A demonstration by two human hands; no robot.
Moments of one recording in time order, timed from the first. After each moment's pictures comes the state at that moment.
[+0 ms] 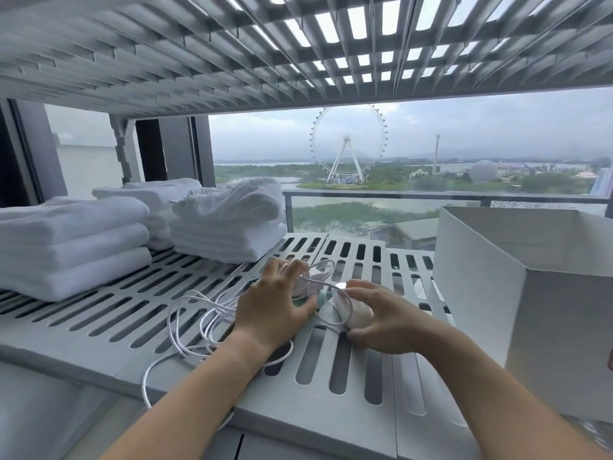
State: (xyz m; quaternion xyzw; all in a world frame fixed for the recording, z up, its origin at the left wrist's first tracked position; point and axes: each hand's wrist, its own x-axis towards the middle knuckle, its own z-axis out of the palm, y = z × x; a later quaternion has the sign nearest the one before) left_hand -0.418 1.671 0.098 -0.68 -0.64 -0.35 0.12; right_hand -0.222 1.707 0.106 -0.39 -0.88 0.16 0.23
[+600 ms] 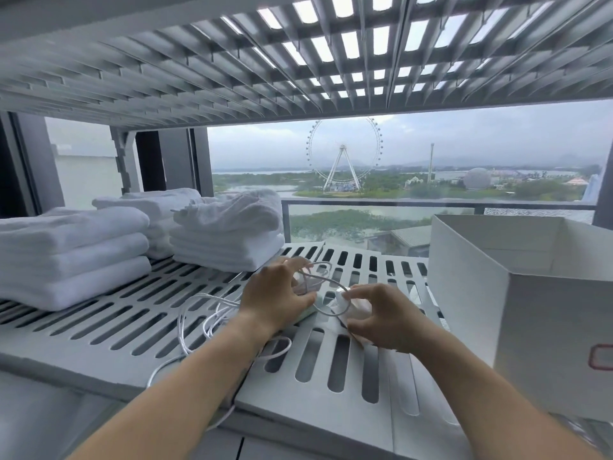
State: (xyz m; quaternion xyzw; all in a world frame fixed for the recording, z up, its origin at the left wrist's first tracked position) left_hand -0.416 1.678 0.124 -0.69 -0.62 -0.36 0.11; right_hand -0.222 1.702 0.112 -0.42 -0.84 0.16 0.31
